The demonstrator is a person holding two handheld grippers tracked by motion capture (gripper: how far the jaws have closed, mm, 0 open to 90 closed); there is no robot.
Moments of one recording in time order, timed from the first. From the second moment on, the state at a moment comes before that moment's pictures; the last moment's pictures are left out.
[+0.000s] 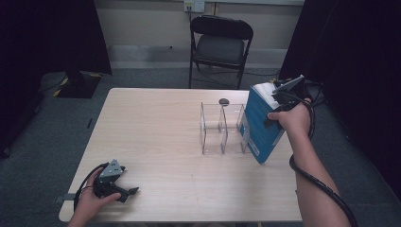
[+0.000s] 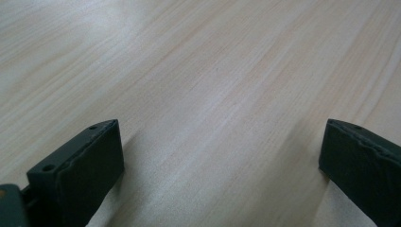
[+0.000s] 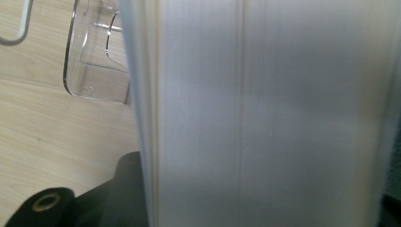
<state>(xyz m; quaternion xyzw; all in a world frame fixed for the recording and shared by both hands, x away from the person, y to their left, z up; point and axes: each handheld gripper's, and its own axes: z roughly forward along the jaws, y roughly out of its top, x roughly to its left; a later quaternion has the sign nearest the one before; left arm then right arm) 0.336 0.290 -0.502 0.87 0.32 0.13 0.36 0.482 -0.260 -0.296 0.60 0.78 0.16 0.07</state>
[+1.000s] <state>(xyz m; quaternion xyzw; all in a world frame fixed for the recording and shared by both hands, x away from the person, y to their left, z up) 0.338 0.290 -0.502 0.87 0.32 0.13 0.36 0.478 -0.265 -0.295 0.62 0.76 0.16 0.06</state>
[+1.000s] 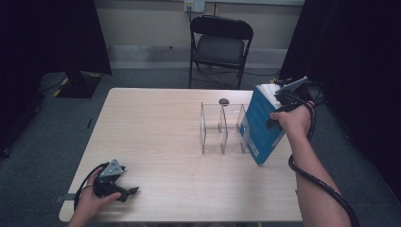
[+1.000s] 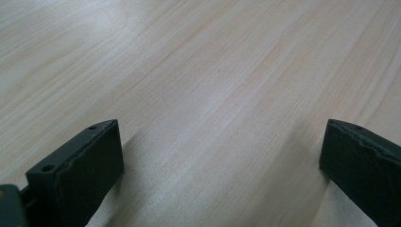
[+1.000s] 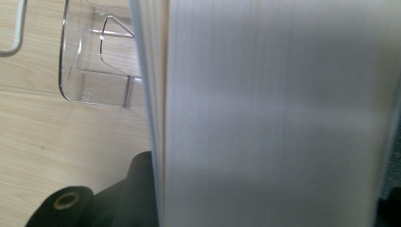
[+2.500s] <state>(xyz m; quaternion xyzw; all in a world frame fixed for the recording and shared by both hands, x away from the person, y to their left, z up) 0.339 0.289 -0.503 0.87 0.32 0.13 0.36 0.496 -0.247 -0.295 0.62 0.76 0.18 0.10</state>
